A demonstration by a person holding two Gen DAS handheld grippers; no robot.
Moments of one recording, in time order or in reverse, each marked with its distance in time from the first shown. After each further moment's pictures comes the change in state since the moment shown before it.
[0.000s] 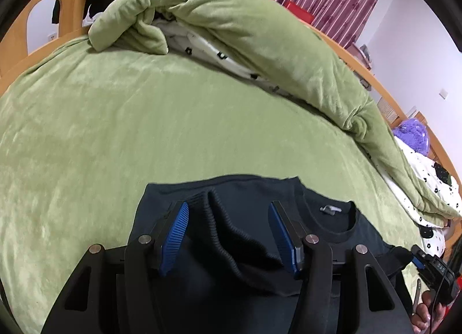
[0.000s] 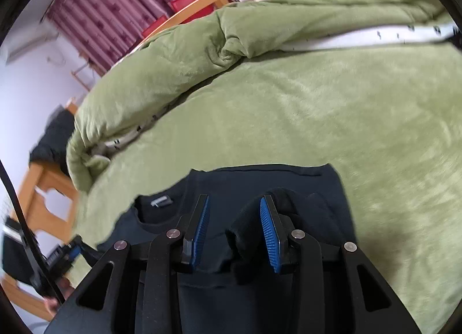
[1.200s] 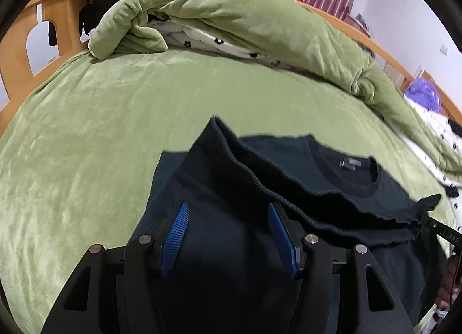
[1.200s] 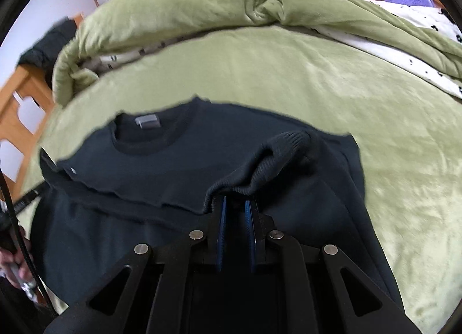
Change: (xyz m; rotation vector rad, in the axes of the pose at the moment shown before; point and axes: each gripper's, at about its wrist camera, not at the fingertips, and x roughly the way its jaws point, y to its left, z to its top) left arm -0.009 -0.009 -0.037 0.145 0.013 0.106; right arm 0.029 0.035 -0.033 -0.254 0.156 -0.073
